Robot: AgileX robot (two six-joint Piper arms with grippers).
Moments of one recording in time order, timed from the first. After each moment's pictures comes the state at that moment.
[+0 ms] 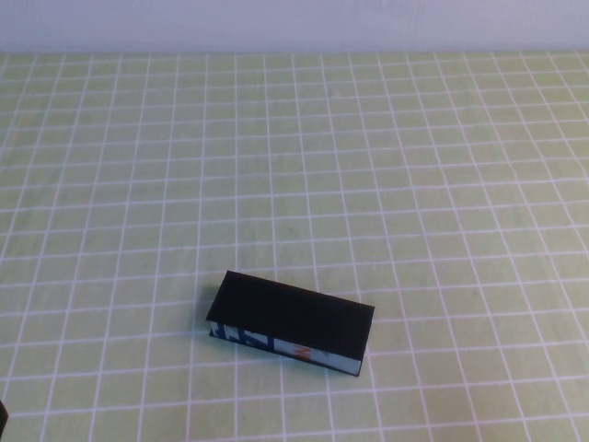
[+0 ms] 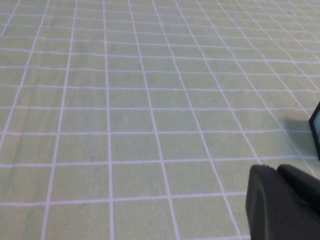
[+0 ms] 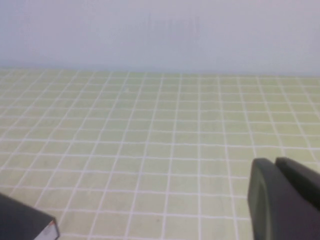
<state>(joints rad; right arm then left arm) 0.09 0.11 -0.36 0.24 0.48 -0.14 -0.23 -0.01 0.02 0.11 0.36 -0.27</state>
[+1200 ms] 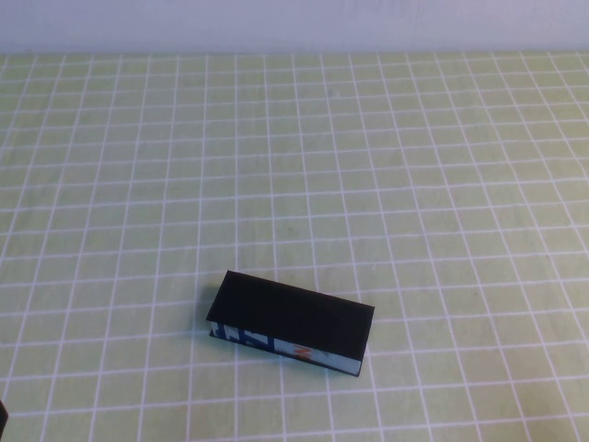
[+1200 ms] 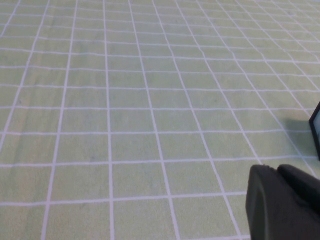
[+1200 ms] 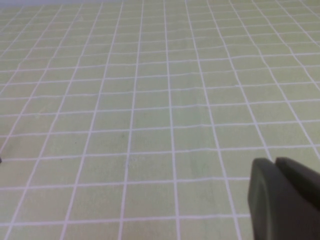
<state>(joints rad) 0.03 -0.01 0.03 0.25 0.32 -0.14 -0.23 -0.01 0.02 0.11 0.36 -0.27</state>
